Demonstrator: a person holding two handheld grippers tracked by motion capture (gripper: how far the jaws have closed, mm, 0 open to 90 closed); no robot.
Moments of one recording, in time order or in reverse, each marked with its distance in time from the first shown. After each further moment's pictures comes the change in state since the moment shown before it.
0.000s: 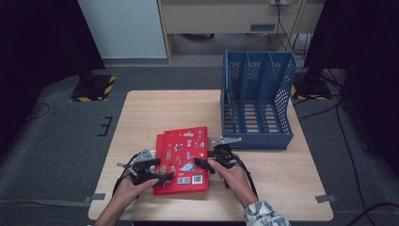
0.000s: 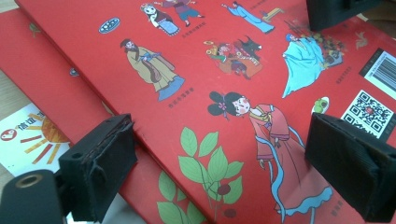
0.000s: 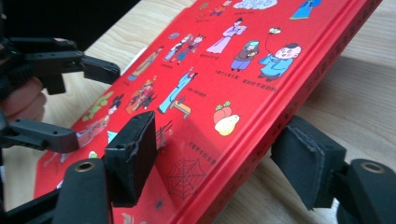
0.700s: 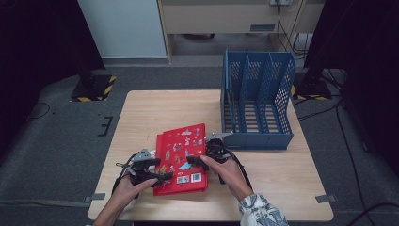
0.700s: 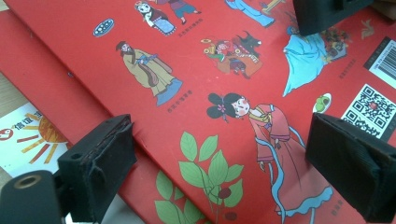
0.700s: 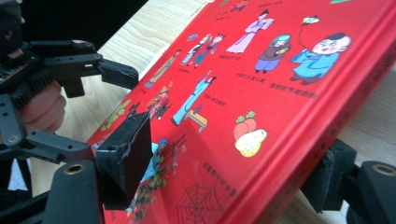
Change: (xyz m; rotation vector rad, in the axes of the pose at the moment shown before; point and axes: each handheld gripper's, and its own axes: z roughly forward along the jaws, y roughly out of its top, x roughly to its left) left arm 0.003 0.000 -0.003 -0.014 -0.029 -0.017; right arm 0.009 0.020 0.017 0.070 0.064 0.008
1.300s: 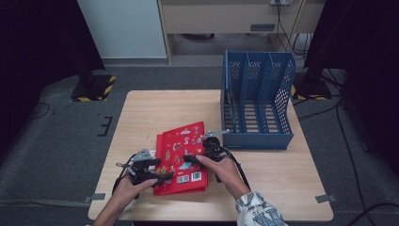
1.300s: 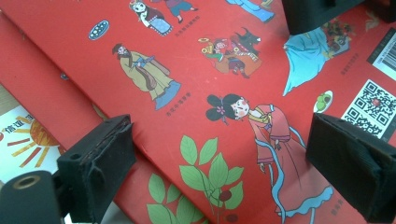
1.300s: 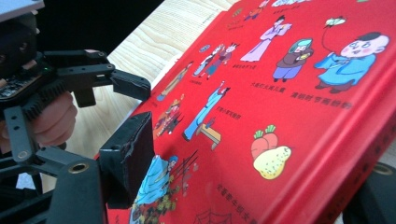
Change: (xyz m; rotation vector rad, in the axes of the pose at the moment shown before) left arm -0.002 0.001 0.000 -0.011 -0.010 -0.011; right arm 0.008 0.009 0.005 -0.001 0.022 -0.006
